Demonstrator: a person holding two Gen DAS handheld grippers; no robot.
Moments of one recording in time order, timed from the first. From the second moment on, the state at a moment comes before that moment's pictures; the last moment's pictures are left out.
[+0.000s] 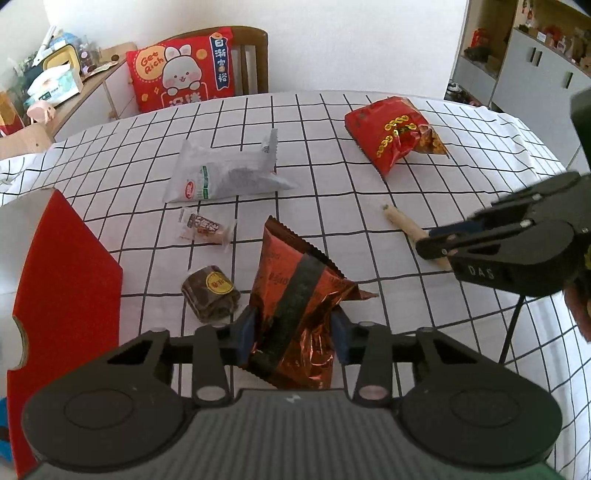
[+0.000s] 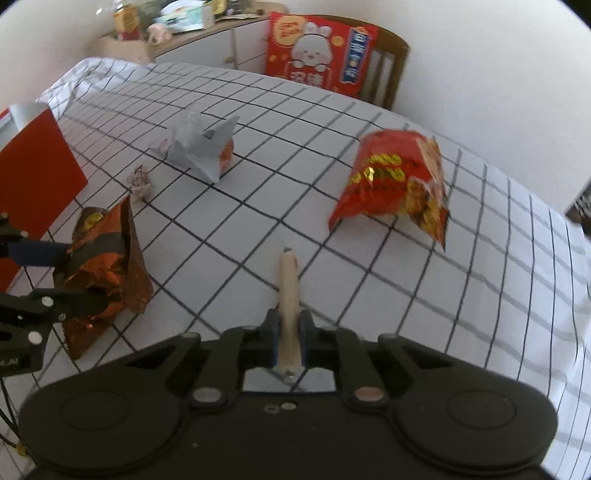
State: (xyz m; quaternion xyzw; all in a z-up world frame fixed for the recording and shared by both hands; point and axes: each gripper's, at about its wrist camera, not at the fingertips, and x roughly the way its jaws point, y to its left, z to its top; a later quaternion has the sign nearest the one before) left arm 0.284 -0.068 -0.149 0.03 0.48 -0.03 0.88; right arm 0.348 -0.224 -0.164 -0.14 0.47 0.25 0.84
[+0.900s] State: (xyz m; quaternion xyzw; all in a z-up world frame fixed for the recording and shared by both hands) left arm 0.207 -0.026 -0.083 -0.09 0.47 -0.01 0.88; right arm 0.218 -0.228 -0.089 0.02 0.47 0.24 0.85
